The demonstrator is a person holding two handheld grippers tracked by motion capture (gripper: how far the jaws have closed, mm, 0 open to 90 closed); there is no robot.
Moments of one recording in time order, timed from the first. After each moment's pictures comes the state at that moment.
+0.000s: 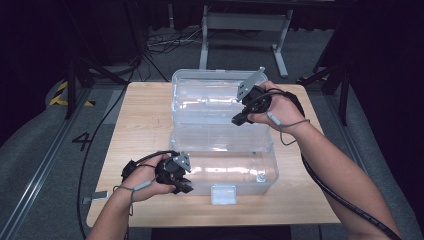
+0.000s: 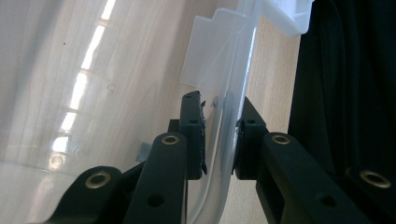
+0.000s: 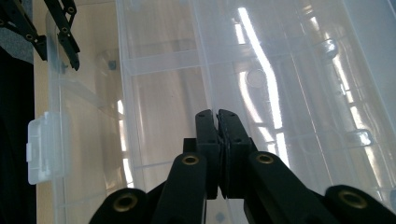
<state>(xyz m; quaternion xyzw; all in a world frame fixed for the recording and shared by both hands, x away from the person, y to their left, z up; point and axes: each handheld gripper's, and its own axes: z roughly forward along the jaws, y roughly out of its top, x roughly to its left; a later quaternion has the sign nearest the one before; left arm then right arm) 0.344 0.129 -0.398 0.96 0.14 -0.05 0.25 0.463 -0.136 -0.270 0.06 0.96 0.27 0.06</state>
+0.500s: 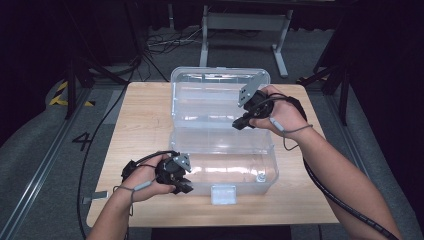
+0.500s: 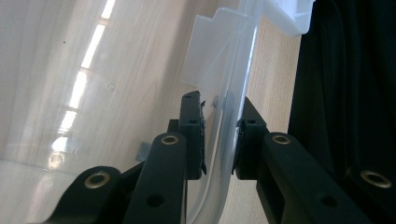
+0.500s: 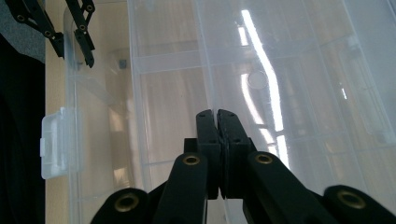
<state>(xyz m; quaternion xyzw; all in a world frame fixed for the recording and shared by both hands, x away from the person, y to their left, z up) 0.344 0.129 -0.397 0.96 0.15 -0.05 0.24 0.448 -0.139 -0.270 0.05 0.96 0.28 0.06</state>
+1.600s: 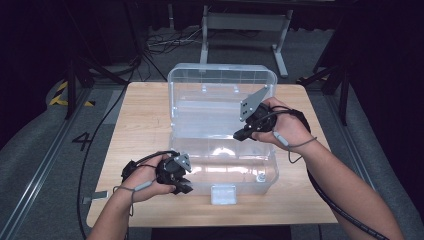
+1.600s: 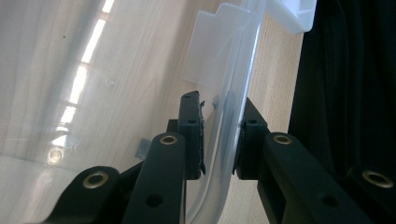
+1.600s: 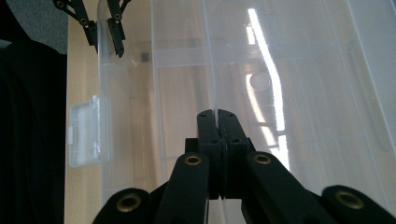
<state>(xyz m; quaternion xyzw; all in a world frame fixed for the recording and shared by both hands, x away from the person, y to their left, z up) 0.344 0.128 -0.398 0.96 0.15 -0.05 0.24 0.415 -0.140 -0.276 0.03 0.96 0.28 0.06</state>
